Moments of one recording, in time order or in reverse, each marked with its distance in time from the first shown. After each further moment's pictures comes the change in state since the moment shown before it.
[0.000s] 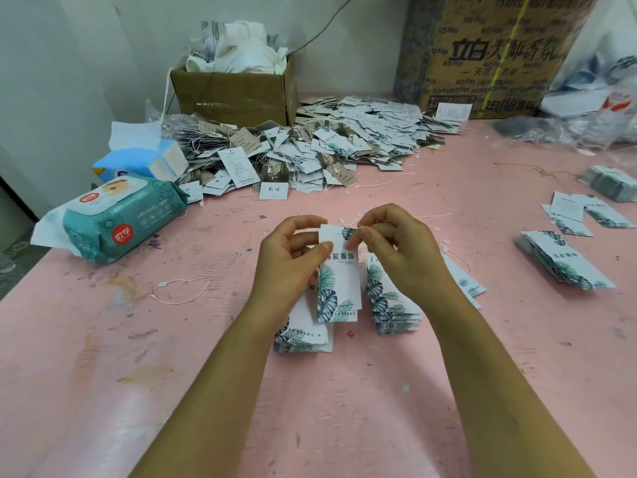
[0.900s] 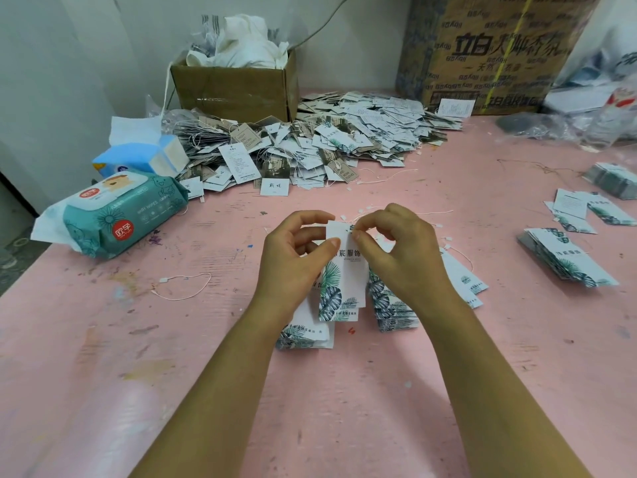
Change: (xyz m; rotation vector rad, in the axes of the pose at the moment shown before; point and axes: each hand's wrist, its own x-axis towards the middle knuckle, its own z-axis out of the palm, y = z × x) left_hand -0.002 0.000 0.003 0.034 0.002 0.062; right_hand -0.001 -0.007 0.007 -0.373 0.144 -0.097
